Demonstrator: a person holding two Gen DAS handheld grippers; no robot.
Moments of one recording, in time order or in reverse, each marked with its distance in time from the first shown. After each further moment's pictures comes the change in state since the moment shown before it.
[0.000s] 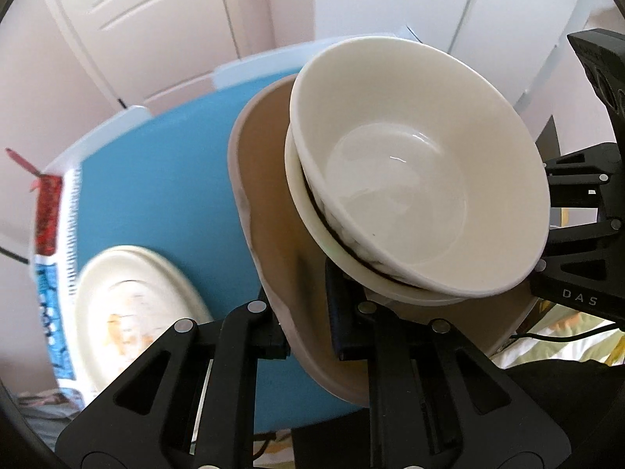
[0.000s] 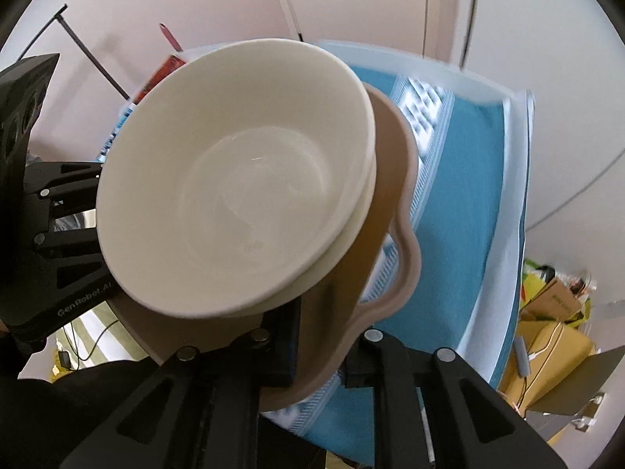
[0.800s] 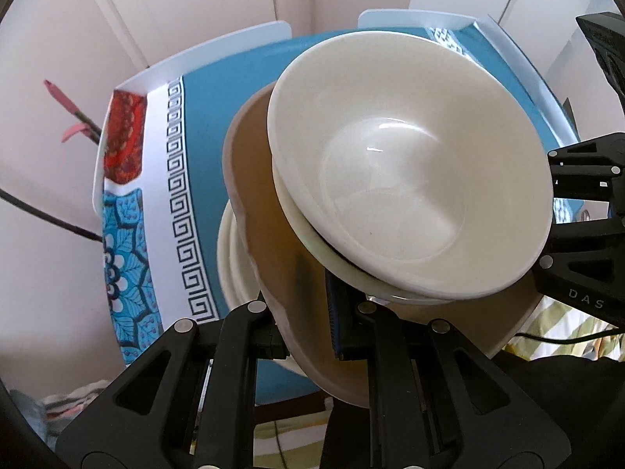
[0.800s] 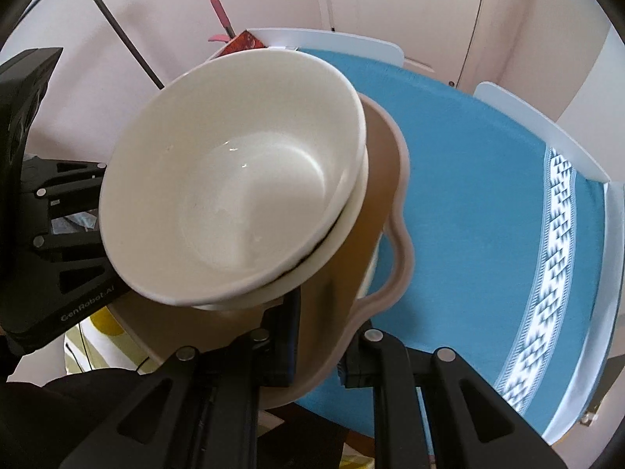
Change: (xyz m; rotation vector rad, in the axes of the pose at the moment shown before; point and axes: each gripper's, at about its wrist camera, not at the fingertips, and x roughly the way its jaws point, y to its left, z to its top) left arm -0.007 0.196 -0.093 0.003 0.066 -0.002; right arm 0.072 0.214 0.069 -0.007 0.042 -0.047
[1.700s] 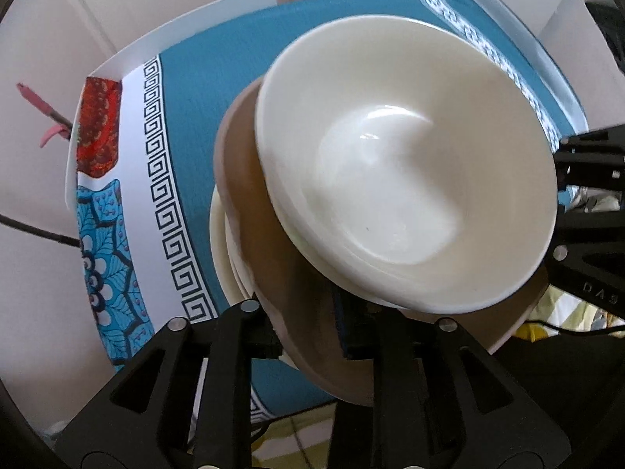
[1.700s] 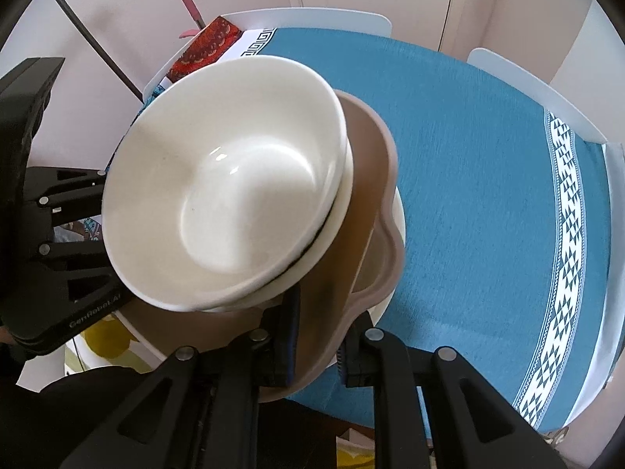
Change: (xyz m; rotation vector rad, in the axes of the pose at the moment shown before) left arm 0.032 0.013 -0.006 0.092 0.076 -0.033; right arm 0.027 0.012 -0.005 0.104 0.032 -0.043
